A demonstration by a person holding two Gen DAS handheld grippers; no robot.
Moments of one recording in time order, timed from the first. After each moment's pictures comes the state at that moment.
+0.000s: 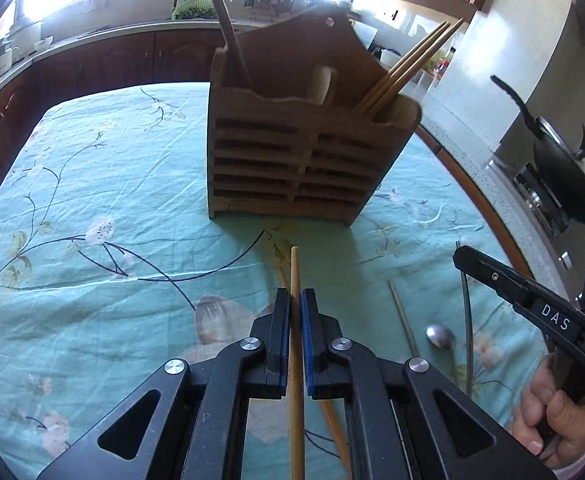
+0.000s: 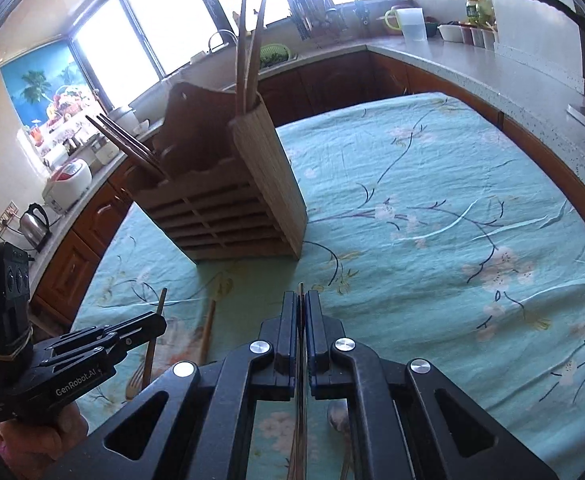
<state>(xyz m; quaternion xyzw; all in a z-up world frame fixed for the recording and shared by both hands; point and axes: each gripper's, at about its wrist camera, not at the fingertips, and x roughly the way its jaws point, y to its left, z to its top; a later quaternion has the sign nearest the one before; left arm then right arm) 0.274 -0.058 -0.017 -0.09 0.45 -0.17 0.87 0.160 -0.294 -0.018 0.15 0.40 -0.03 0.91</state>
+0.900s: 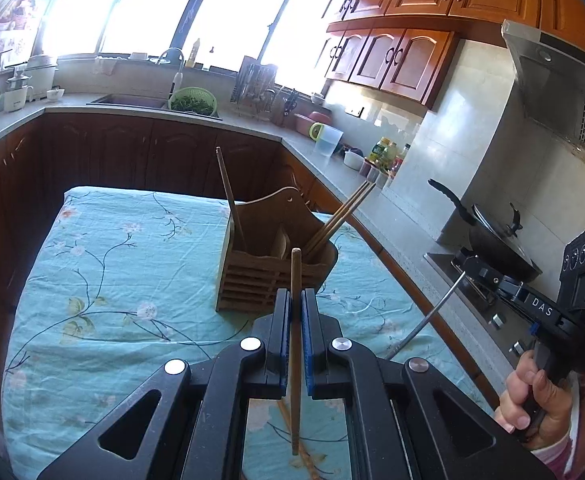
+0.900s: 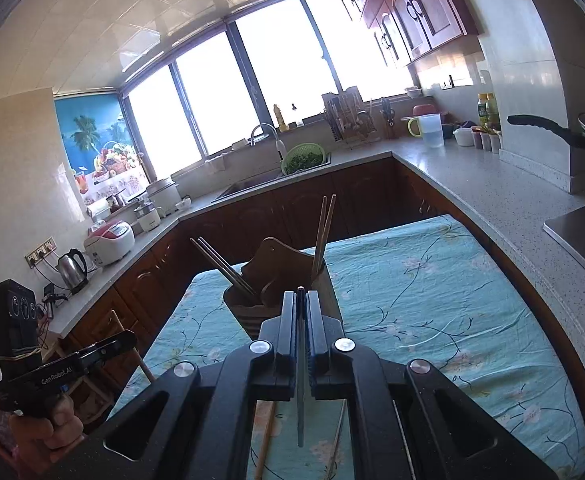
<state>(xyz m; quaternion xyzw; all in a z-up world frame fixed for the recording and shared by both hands) 0.174 0.021 0.092 -0.14 0.30 -0.20 0.92 0.101 -0.279 0.115 0.12 0.24 0.00 0.96</state>
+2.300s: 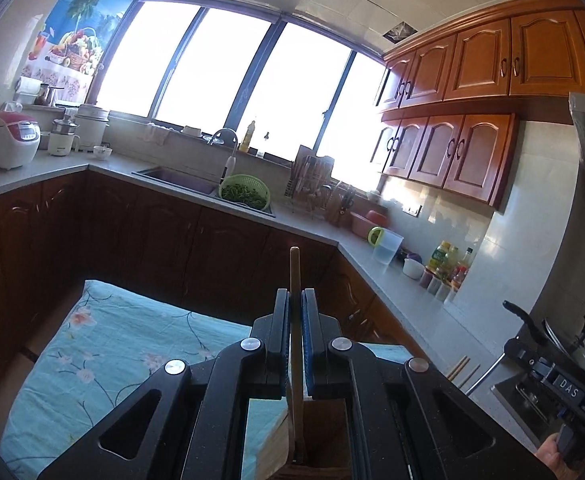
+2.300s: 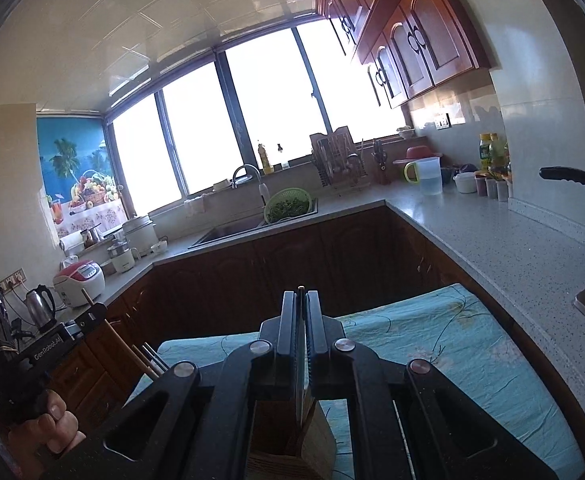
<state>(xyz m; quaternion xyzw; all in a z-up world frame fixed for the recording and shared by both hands) 0.309 -0.004 0.063 -0.17 0.16 -0.08 0.97 0.236 -0.289 0.116 0.10 0.18 -0.04 0.98</state>
